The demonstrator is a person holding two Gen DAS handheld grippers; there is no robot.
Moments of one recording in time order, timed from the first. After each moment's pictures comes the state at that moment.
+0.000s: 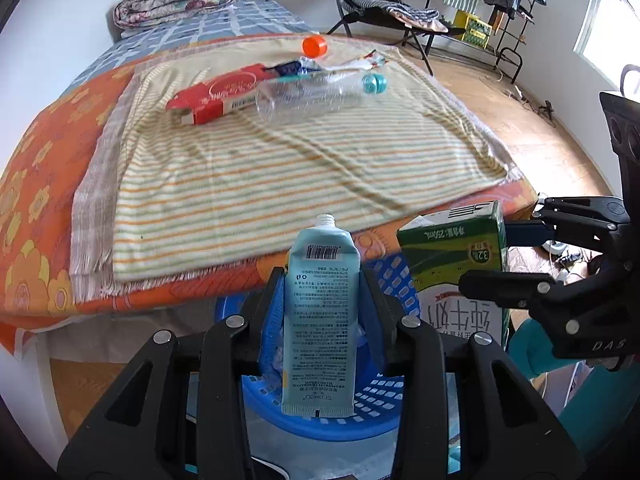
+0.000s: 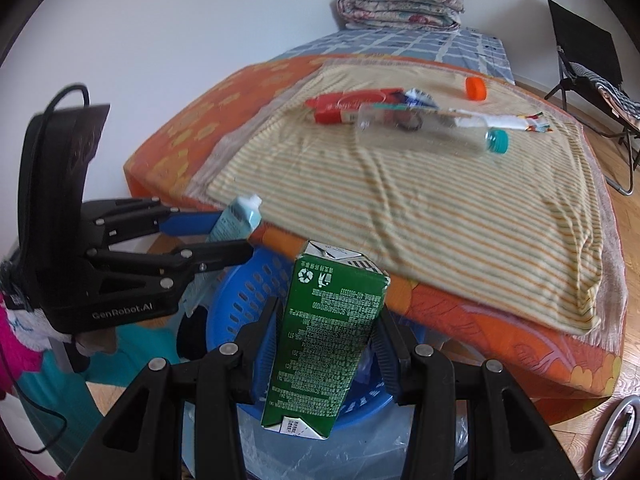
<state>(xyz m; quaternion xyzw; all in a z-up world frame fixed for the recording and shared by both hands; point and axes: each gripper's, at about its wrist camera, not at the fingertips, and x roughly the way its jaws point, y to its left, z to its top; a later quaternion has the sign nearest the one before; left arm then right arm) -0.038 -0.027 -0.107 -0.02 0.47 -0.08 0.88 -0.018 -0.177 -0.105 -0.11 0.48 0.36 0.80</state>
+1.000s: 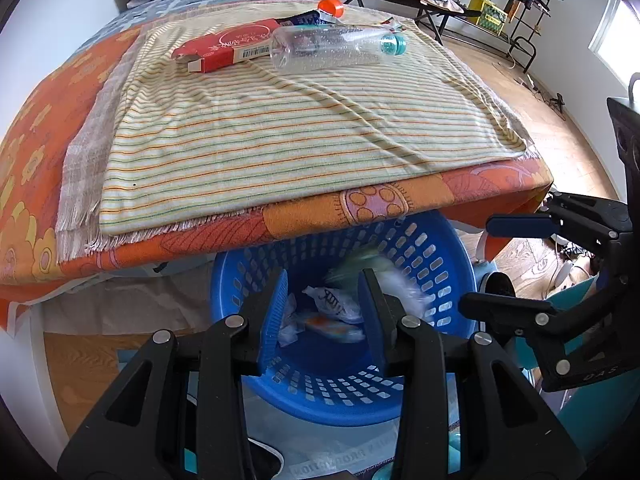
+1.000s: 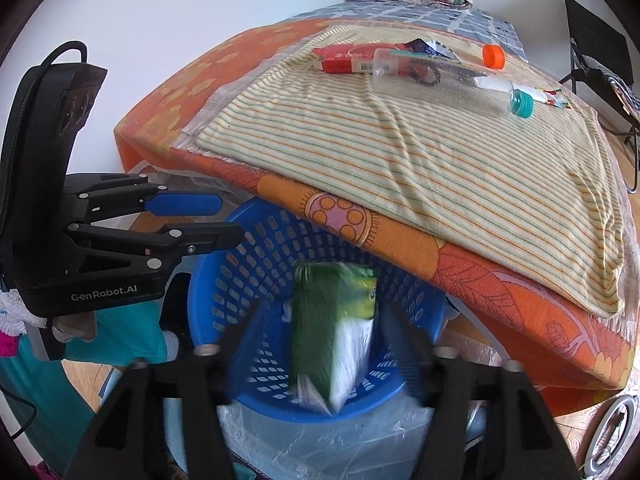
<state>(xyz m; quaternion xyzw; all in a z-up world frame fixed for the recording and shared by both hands) -0.043 -0.019 -0.138 -0.03 0.51 -0.06 0.86 -0.024 -0.164 -0.141 -0.13 0.51 0.35 0.78</state>
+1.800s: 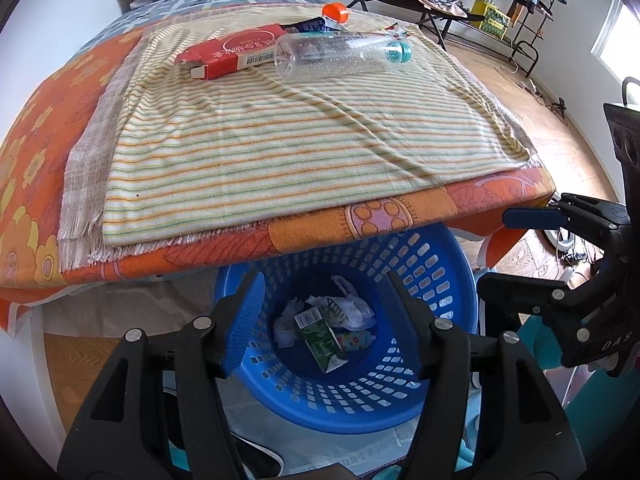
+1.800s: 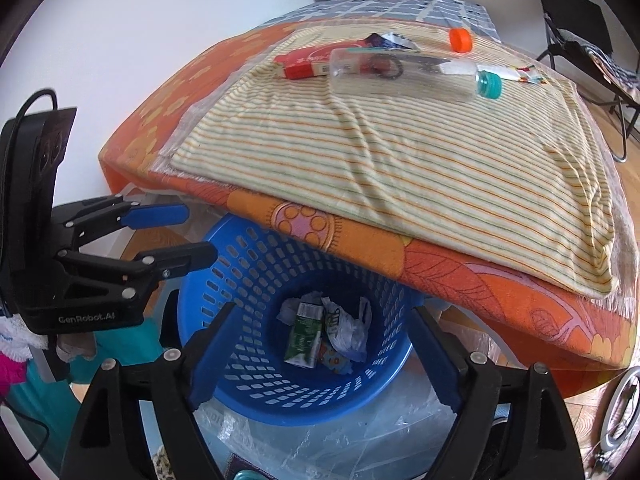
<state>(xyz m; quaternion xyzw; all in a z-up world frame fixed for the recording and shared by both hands) -0.033 -0.015 -0.133 -0.03 0.51 -0.06 0.86 -0.005 -0.181 -0.136 -0.09 0.53 0.31 0.79</state>
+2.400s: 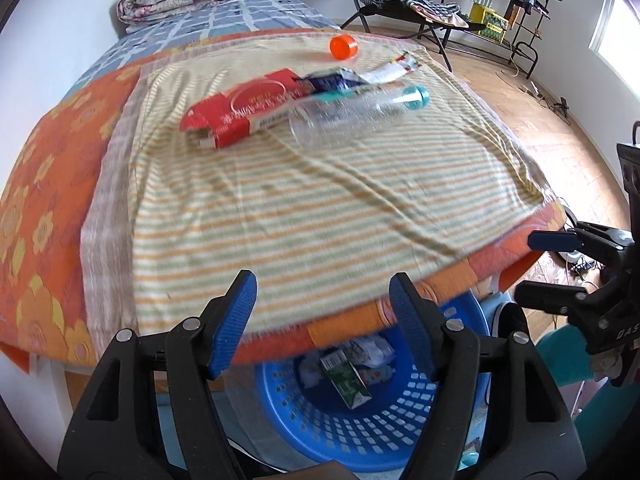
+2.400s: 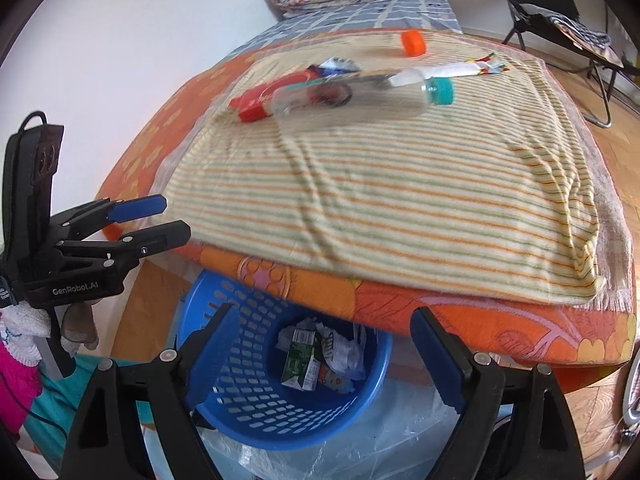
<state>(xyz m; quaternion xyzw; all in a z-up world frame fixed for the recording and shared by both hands) 0.027 0.003 -0.102 -0.01 0.49 -0.06 0.87 0.038 -0.208 -0.121 -0.01 0.53 0.28 0.80</state>
